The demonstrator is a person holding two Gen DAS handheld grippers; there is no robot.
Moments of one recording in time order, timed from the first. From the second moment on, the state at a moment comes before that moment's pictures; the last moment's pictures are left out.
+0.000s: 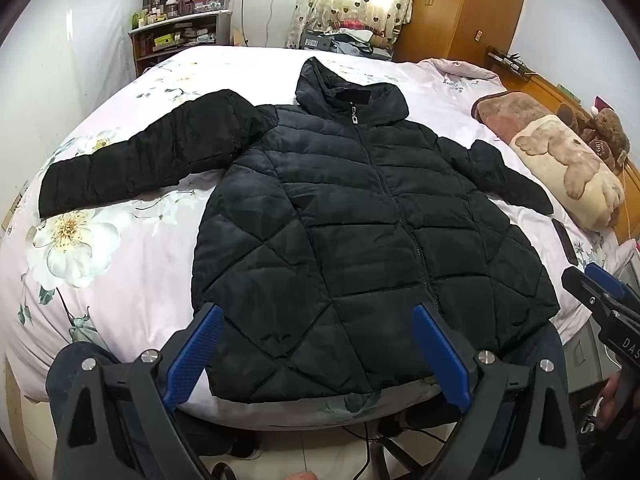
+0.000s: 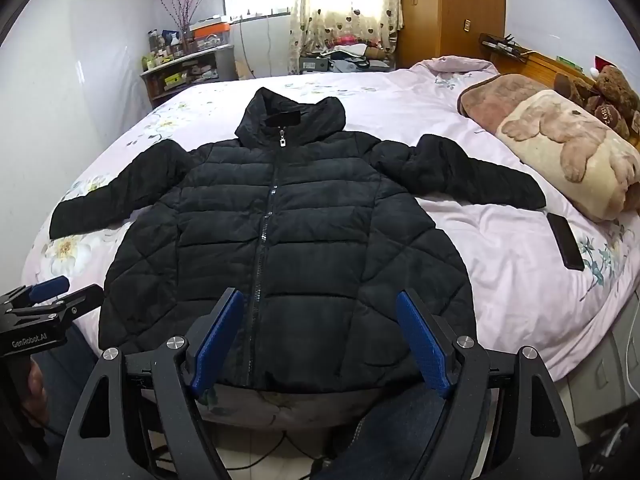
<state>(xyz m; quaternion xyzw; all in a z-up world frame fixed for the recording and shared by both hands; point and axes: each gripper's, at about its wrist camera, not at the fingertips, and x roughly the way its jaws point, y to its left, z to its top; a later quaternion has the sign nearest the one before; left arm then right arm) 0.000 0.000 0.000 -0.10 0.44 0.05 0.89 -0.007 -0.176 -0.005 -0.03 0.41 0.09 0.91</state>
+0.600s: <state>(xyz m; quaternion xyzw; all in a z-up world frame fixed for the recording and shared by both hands) 0.001 0.002 -0.004 -0.10 0.44 0.05 0.89 -0.007 -0.173 -0.006 -0.04 0.41 0.08 0.91</state>
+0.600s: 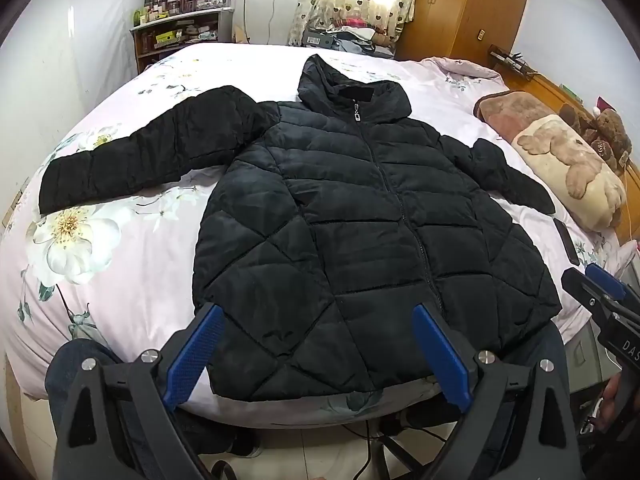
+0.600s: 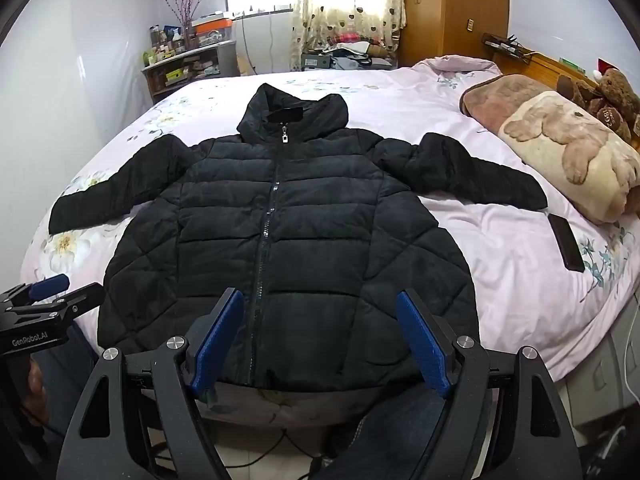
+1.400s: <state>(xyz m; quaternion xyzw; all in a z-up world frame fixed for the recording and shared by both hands) 0.000 0.001 -0.007 -0.11 0.45 0.04 0.89 -0.006 -0.168 -0.006 -0.04 0.41 0.09 0.91</state>
